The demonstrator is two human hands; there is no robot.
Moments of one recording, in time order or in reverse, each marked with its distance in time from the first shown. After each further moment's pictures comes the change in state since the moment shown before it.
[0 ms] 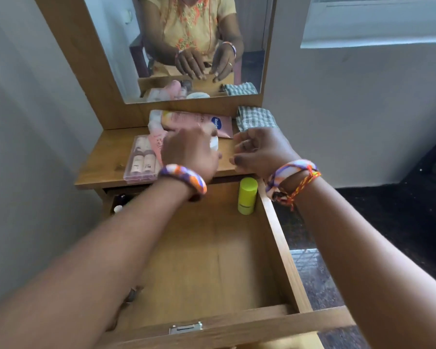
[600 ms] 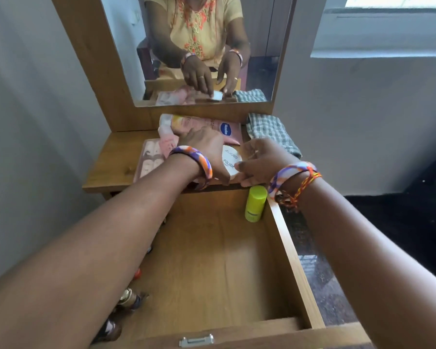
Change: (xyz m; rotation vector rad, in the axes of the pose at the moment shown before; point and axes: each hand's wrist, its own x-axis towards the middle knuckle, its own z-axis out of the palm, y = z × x) left_hand 0.034 -0.016 -0.005 0.079 -0.409 0.143; right_hand 0.023 -0.002 0.018 0.039 -0.117 0.174
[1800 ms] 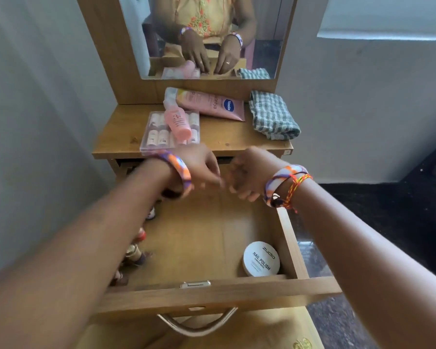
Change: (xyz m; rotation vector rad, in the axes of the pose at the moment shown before) left_hand -0.064 -0.009 0.023 -0.305 -0.388 -0.029; right_hand -0.049 0.015 0.019 -0.520 -0.235 -0.148
